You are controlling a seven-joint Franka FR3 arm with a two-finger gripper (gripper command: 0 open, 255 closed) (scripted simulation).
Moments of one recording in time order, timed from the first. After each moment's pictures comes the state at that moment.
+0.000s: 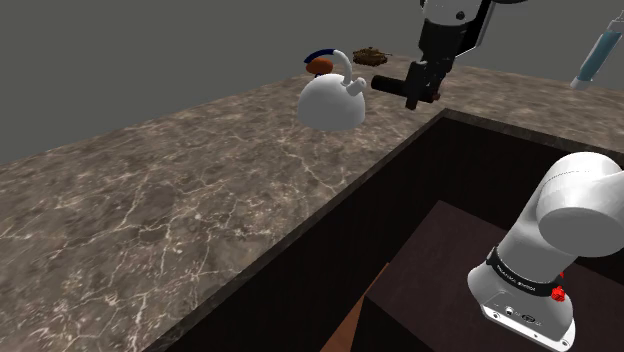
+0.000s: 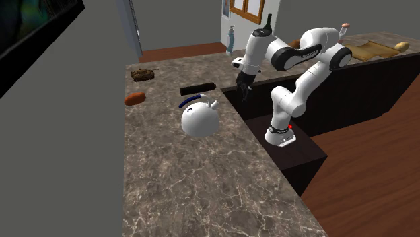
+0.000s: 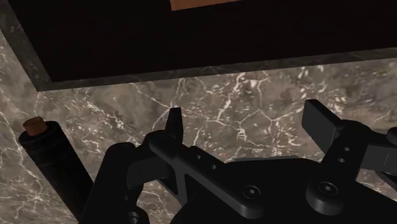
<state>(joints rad) 0.01 -0.79 0.07 -2.38 -0.10 1.67 0.14</state>
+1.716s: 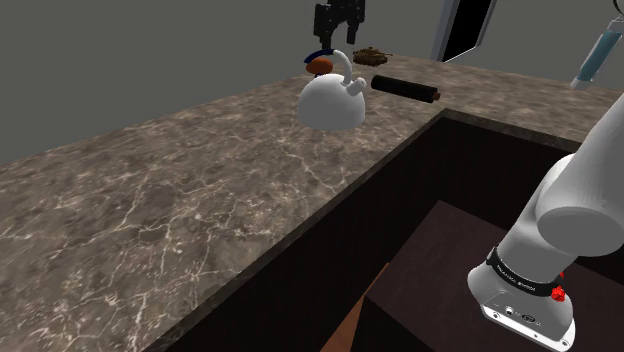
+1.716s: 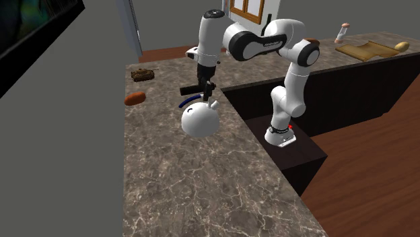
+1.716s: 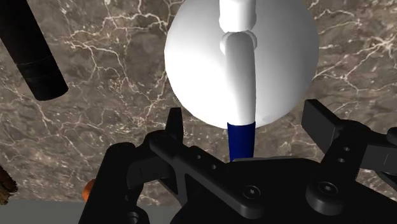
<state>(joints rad) 0.00 -0.06 0.13 -1.54 -0.14 1.57 0.15</state>
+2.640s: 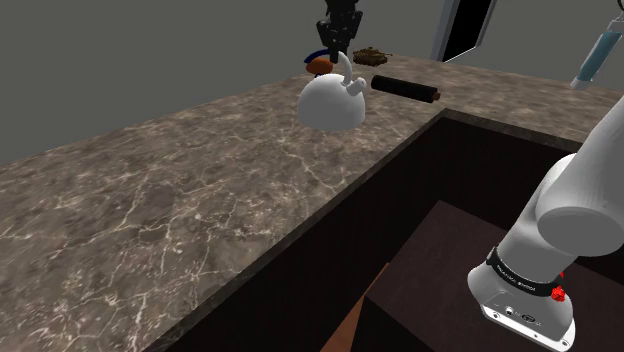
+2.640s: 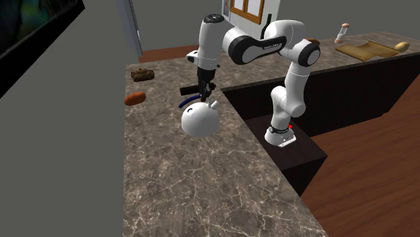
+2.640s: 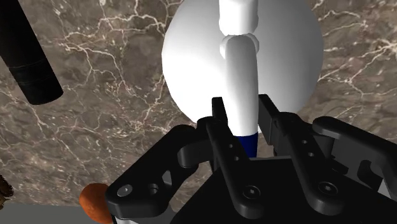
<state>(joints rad) 0.00 -0.08 0.13 -1.59 -0.14 1.61 0.15</state>
